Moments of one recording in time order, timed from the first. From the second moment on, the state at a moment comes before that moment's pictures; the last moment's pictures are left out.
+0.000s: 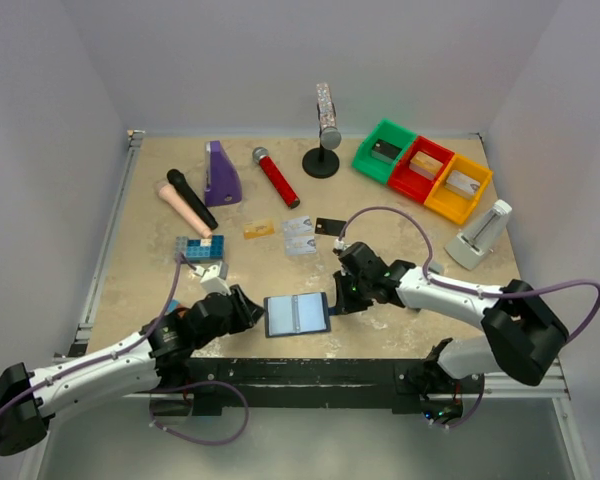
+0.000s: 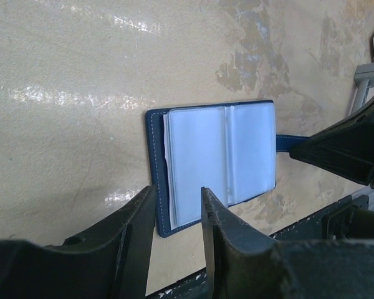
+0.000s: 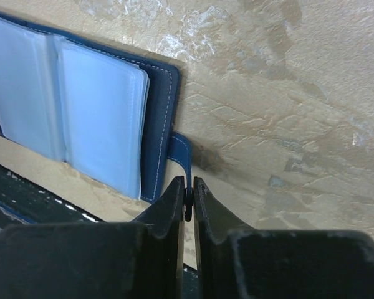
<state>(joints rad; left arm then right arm) -0.98 0.59 0.21 -0.26 -0.31 -1.10 0.80 1.36 0.67 -0.39 -0.10 0.59</state>
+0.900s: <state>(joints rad) -0.97 0.87 0.22 -0.02 -0.20 -1.04 0.81 1.17 0.54 -0.31 -0.21 0.62</state>
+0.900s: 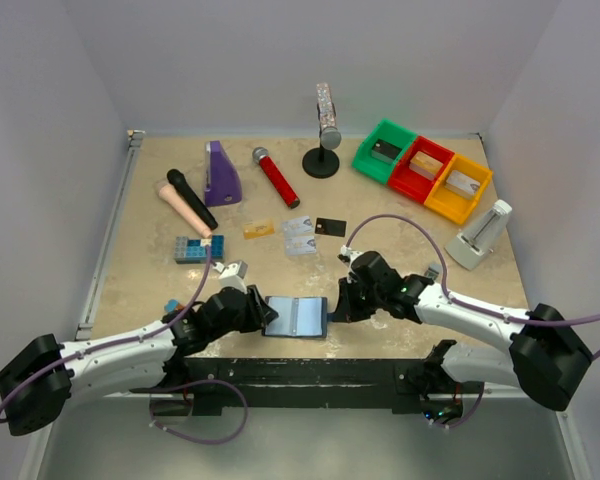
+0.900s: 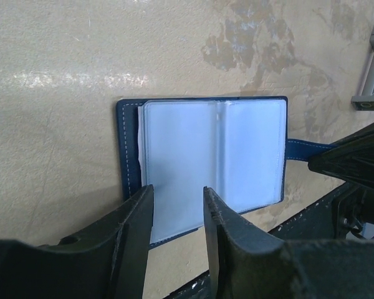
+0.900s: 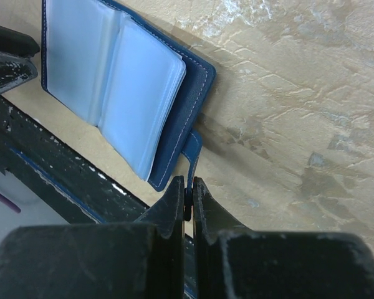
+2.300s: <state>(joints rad) -0.97 0.91 0.21 -0.01 -0.21 -1.04 0.81 1.20 0.54 -0.26 -0.24 0.62</state>
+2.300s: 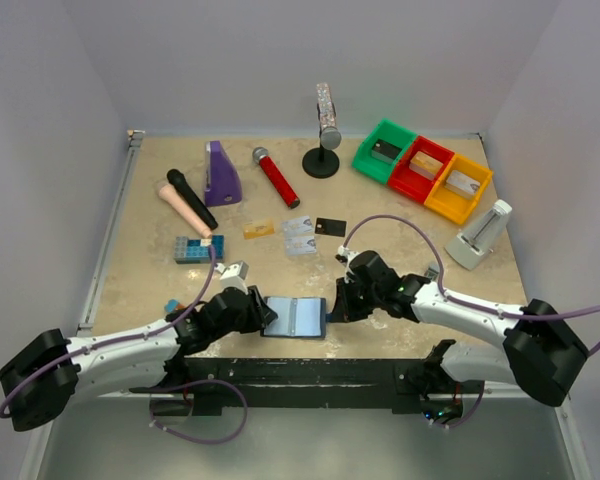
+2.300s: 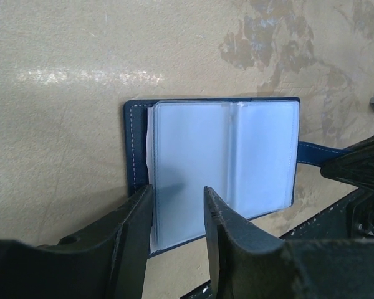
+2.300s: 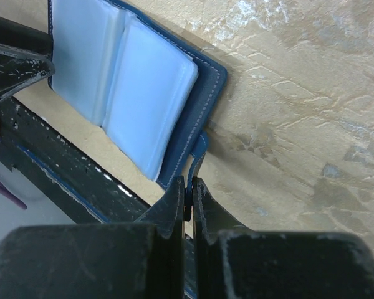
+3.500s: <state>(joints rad) -0.96 1.06 0.29 0.27 0.07 -0.89 0.81 1.24 0.54 -0.24 -0.28 0.64</state>
